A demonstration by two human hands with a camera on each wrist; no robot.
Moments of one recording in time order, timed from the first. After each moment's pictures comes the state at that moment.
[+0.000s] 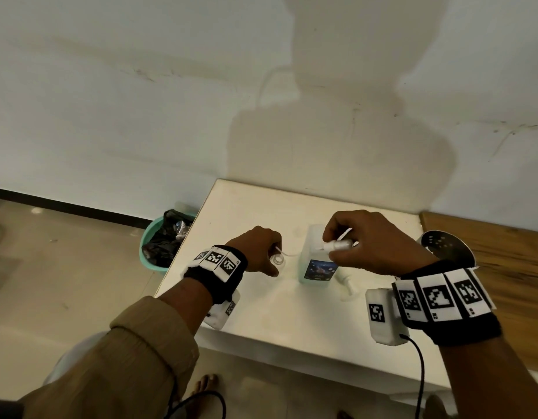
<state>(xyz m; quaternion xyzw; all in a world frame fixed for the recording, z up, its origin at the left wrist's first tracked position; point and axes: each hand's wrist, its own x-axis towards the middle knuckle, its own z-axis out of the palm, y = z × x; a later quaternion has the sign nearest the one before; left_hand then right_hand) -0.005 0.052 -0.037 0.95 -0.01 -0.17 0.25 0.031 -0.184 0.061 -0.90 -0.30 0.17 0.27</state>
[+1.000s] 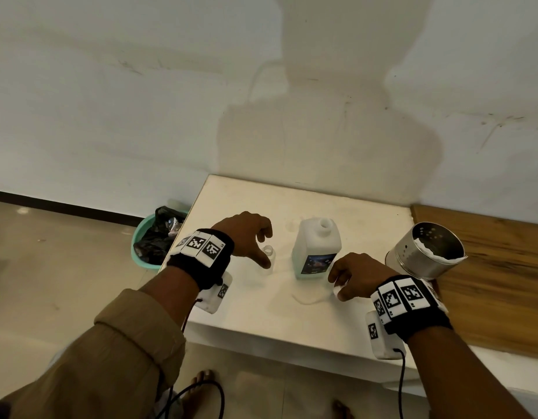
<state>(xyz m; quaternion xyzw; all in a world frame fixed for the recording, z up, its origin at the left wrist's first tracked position) -0.001 0.067 -0.018 0.96 -0.01 -0.19 0.22 0.044 -0.212 -0.035 -0.91 -0.20 0.35 0.11</state>
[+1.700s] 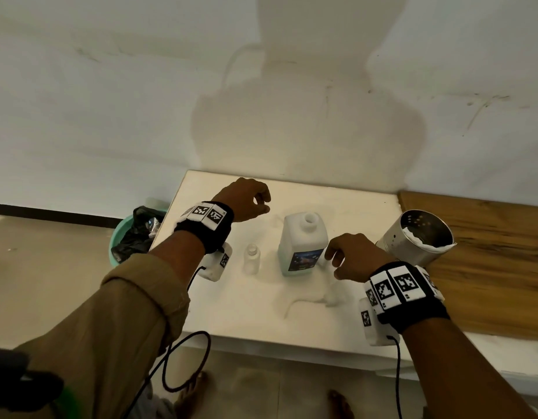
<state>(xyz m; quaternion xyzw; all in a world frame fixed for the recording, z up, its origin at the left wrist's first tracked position) 0.084 0.064 -0.041 0.97 -0.01 -0.06 0.25 0.059 -0.216 -0.032 -0.94 -0.17 0.28 0.11</state>
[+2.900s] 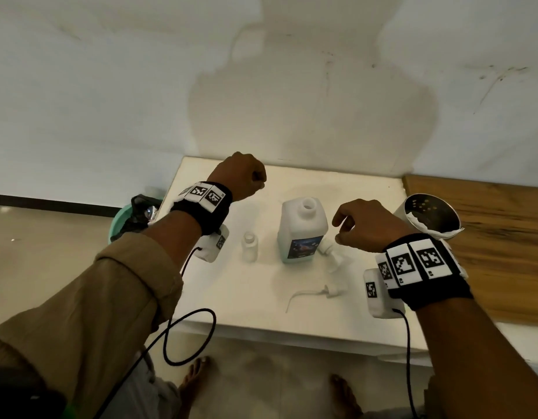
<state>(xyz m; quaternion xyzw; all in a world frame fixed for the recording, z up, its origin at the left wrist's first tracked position) 0.092 0.060 -0.028 0.98 -0.01 -0.01 0.20 0.069 -0.218 0.002 -0.95 -0.16 0.22 0.15</state>
